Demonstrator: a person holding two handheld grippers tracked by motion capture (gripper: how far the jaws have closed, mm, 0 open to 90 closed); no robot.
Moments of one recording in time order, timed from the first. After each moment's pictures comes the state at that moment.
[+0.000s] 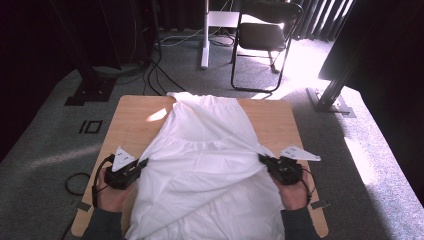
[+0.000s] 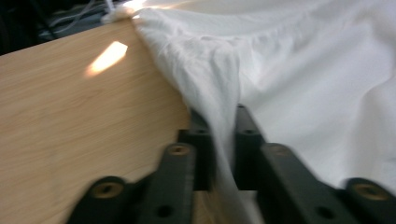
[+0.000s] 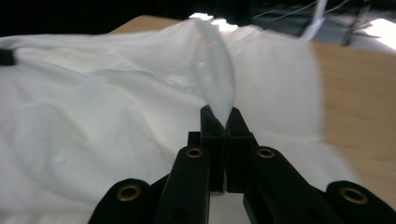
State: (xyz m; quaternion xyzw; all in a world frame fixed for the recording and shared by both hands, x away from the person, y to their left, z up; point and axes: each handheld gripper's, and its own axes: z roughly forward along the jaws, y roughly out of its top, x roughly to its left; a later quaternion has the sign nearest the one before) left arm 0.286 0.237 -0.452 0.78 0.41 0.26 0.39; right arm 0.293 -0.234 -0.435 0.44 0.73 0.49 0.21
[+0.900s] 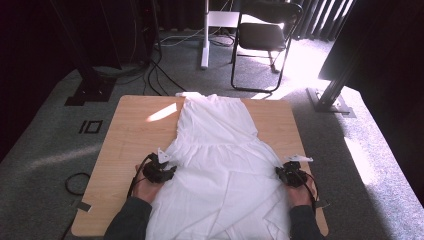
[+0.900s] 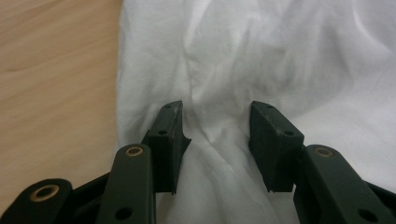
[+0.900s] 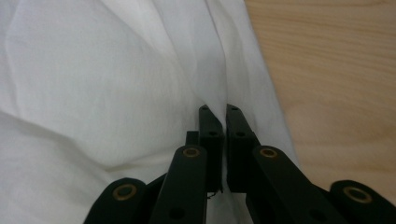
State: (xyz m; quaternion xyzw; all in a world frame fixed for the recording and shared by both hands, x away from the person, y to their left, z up) left arm 0.363 0.180 -0.543 0.82 0.43 0.23 0.28; right arm 0.346 -0.289 -0.551 0.57 0.74 0.31 0.20
